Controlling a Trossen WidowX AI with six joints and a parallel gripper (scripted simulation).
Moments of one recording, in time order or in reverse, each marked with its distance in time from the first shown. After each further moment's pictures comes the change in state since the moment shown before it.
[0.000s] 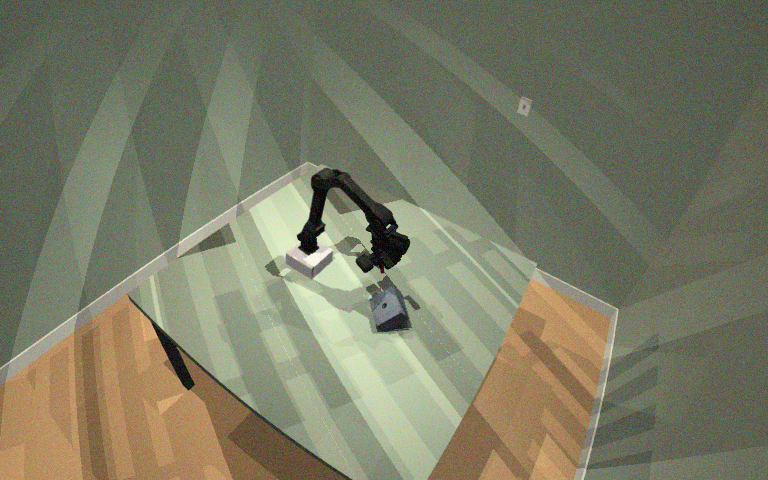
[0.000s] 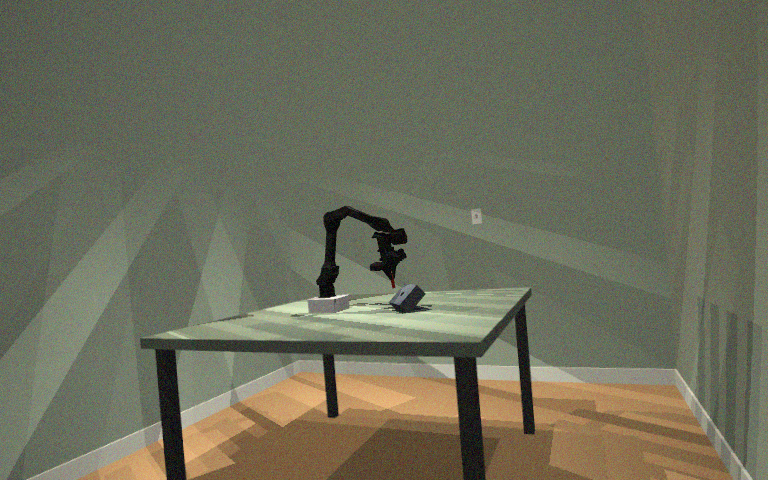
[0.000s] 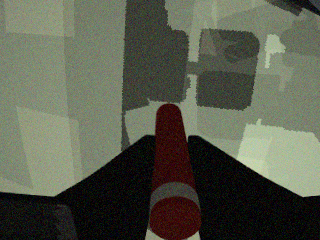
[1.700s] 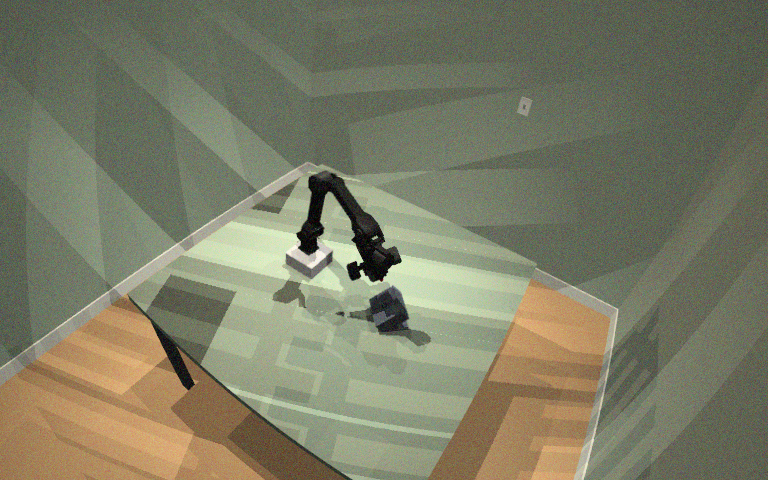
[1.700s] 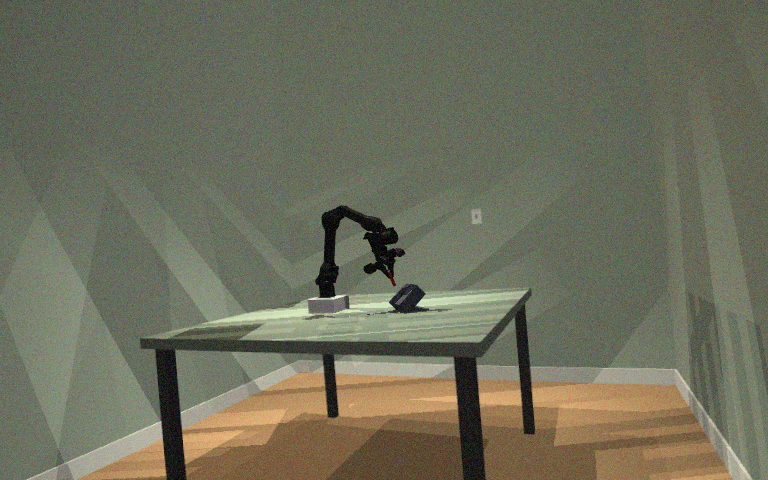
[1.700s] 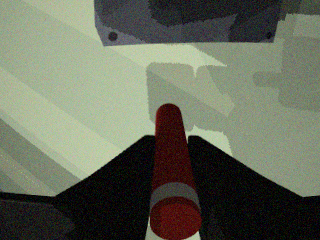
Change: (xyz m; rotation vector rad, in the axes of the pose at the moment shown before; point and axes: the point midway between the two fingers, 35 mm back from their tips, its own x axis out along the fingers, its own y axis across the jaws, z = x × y) arm -0.023 -0.047 0.036 0.340 -0.038 0.180
